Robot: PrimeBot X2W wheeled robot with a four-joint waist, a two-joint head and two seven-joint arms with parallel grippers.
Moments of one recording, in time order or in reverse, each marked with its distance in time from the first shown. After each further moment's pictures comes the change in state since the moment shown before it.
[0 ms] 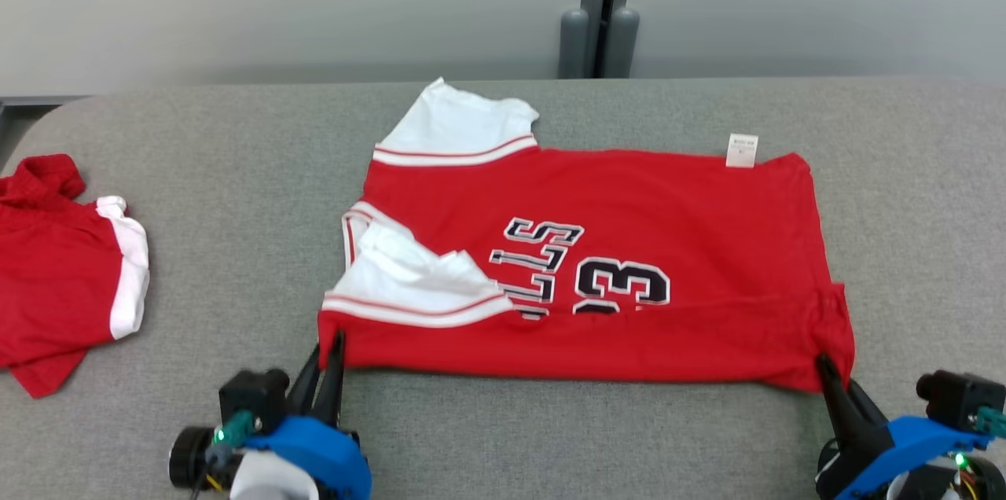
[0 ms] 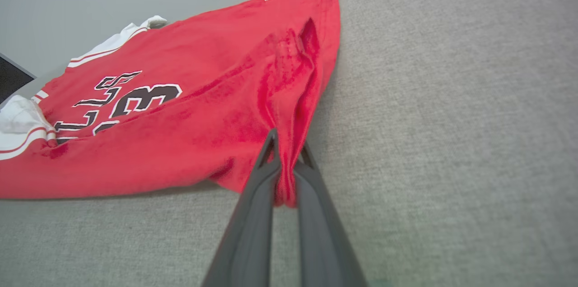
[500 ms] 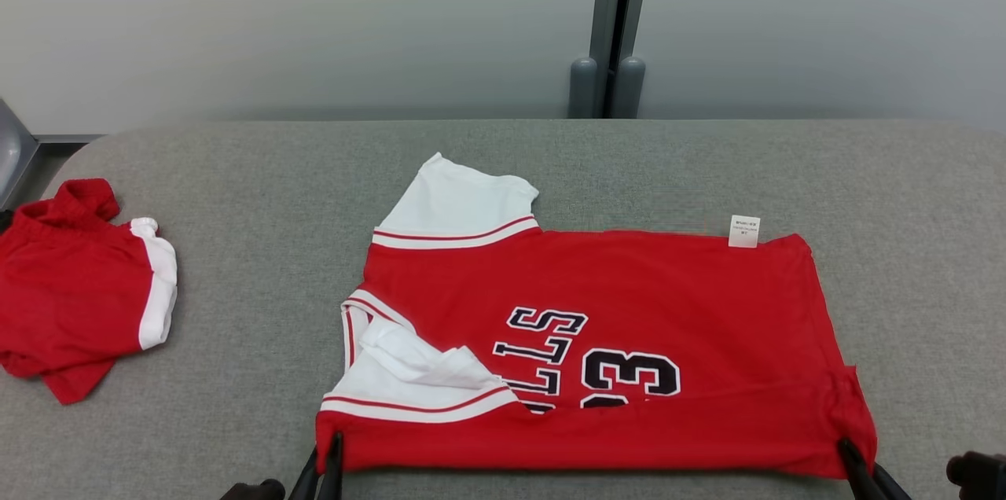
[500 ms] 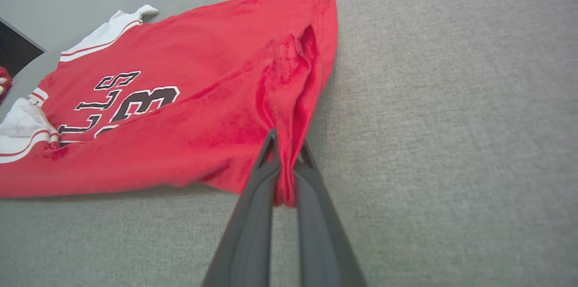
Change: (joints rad) left arm 0.303 -0.001 0.023 -0.208 0.001 0.045 0.000; right arm 0.281 0.014 -0.073 -0.265 -0.026 0.000 0.139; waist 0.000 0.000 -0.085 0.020
